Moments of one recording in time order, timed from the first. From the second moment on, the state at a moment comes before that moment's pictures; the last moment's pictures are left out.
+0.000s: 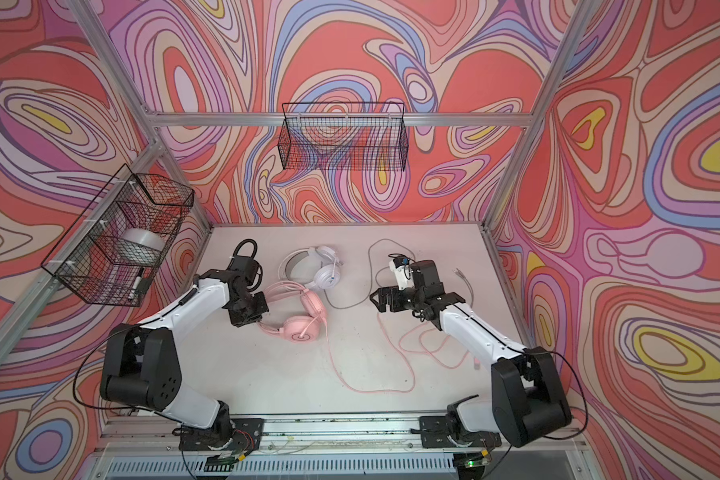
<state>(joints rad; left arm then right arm) -0.15 1.54 1.09 -0.92 0.00 -0.62 0.31 1.37 0.83 -0.22 -0.42 0.20</state>
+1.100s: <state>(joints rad) -0.13 1.41 1.07 -0.90 0.01 -0.84 0.66 1.59 0.68 -0.01 -0.54 0.27</state>
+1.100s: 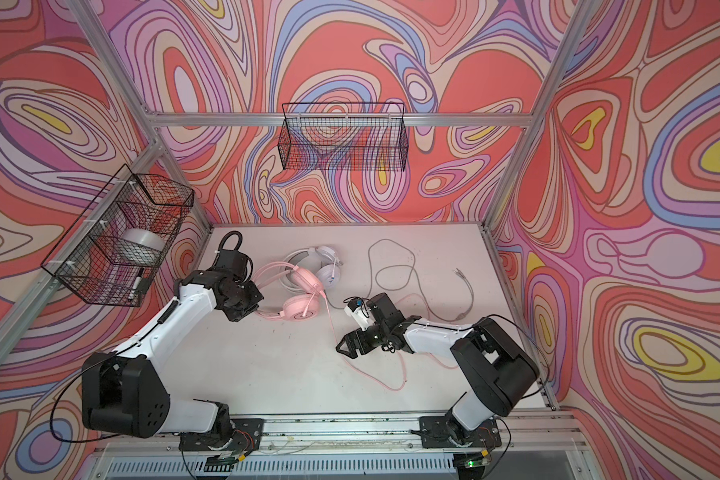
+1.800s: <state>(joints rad) -0.13 1.44 0.74 -0.72 0.03 -0.90 0.67 1.59 0.69 -0.01 -0.41 0.28</state>
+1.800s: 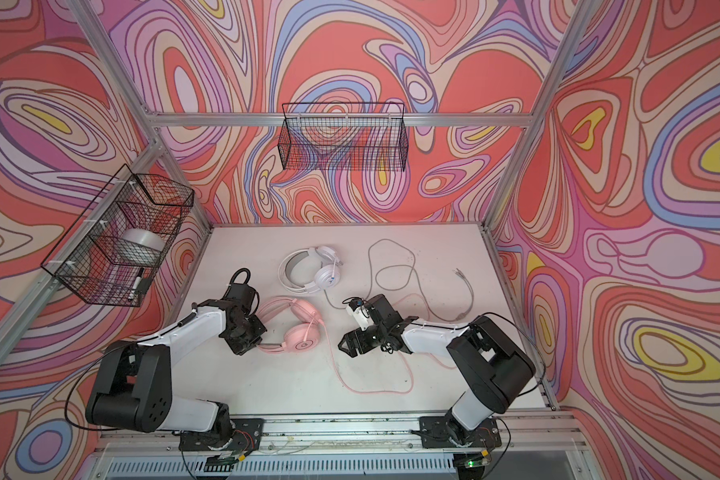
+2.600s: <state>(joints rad) -0.13 1.53 0.85 -0.74 -0.05 -0.69 0.67 1.59 0.75 -0.03 -0.35 0.28</state>
